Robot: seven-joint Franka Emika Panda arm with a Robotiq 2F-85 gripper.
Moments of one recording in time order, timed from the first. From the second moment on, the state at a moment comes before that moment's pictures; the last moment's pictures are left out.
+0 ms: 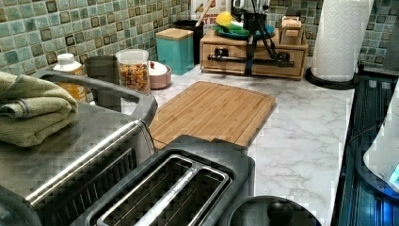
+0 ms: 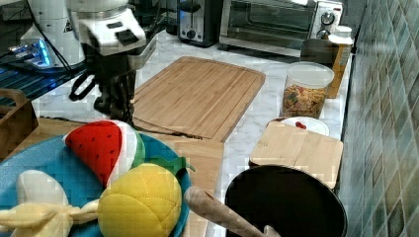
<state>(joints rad) -0.28 0.31 -0.31 -2.16 0.26 0.85 -1.82</state>
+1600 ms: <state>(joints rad) -0.29 0.36 -0.31 -2.07 0.26 0.73 -1.85</state>
